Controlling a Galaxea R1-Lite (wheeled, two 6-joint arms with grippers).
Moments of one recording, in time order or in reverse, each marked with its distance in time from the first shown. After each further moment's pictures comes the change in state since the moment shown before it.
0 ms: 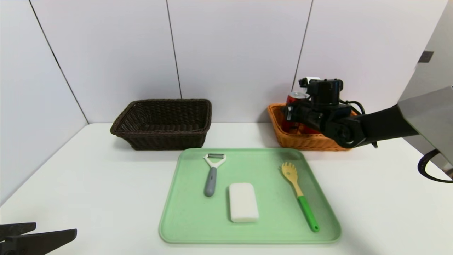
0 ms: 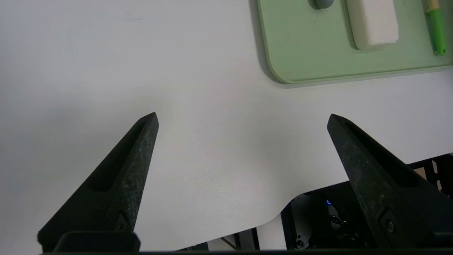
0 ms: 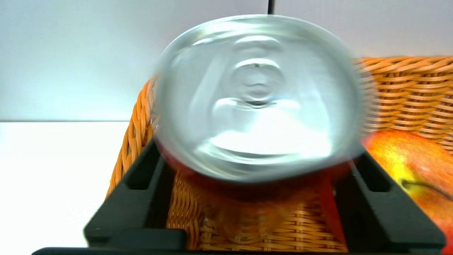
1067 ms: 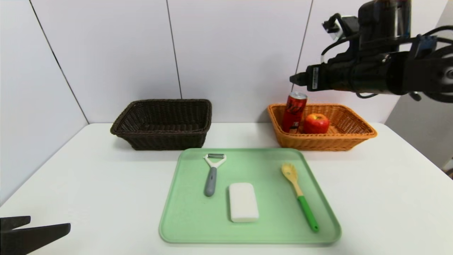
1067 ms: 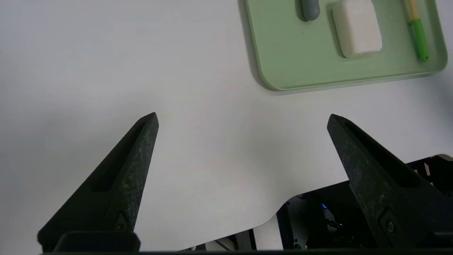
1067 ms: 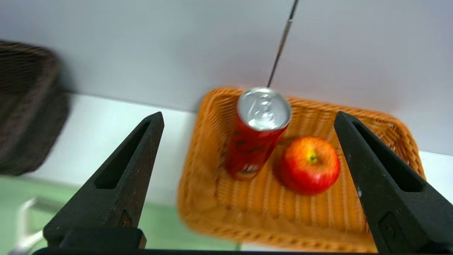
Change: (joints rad) left arm -0.011 -0.011 -0.054 0.024 0.000 -0.001; right arm 0.110 -0.399 -0.129 0.556 -0.036 -0.116
